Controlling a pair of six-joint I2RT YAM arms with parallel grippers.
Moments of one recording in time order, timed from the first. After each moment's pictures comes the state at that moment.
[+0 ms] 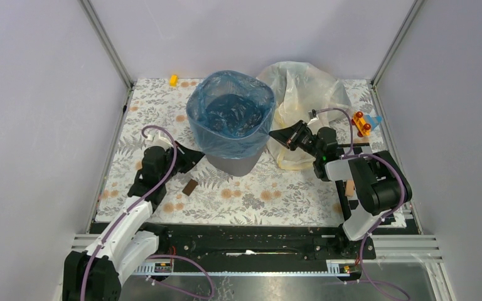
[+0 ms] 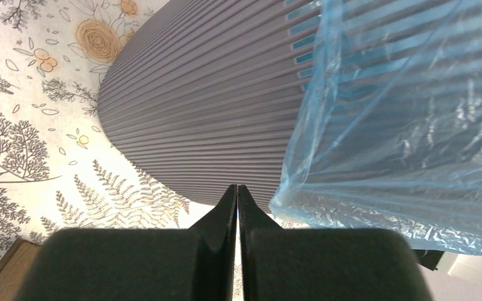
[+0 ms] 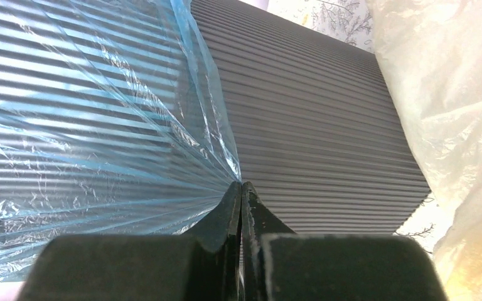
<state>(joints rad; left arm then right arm) -0.22 0.84 0.42 0.08 0.26 -0.89 0.28 1.68 0.57 1.06 -0.56 1.24</state>
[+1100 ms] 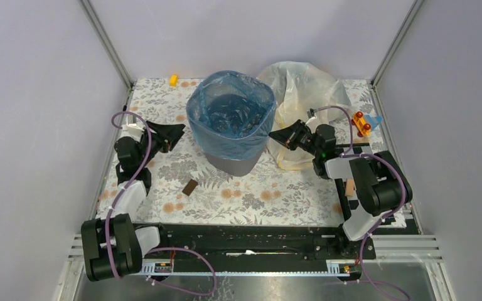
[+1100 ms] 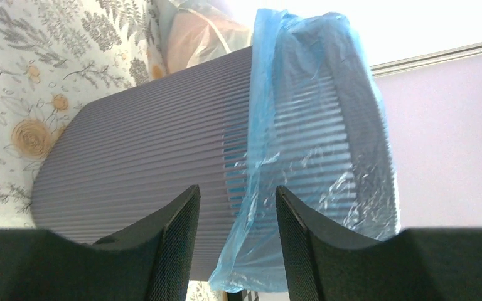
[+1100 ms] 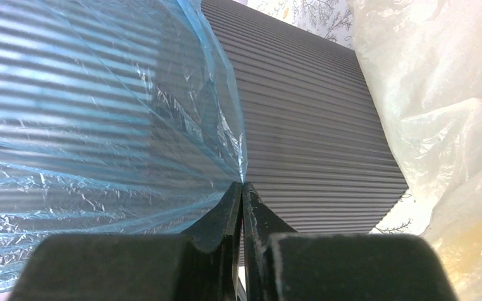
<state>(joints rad) 0.19 1.10 0.44 0.60 0.70 -1.23 0.28 1.67 0.61 0.94 -0.57 1.16</state>
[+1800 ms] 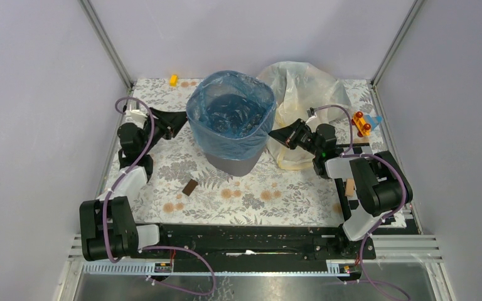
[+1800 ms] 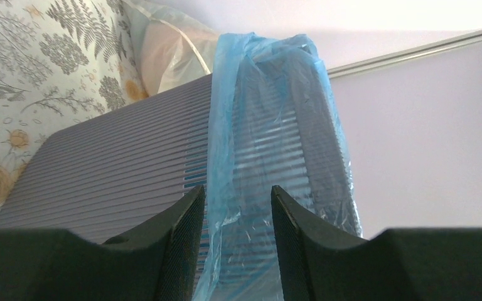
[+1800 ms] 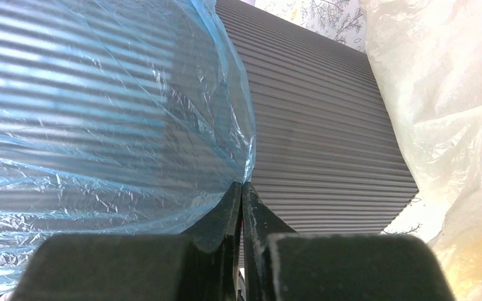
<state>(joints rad) 0.14 1.24 0.59 0.68 0.68 -1.27 0.28 1.67 0.61 0.95 -0.57 1.17</state>
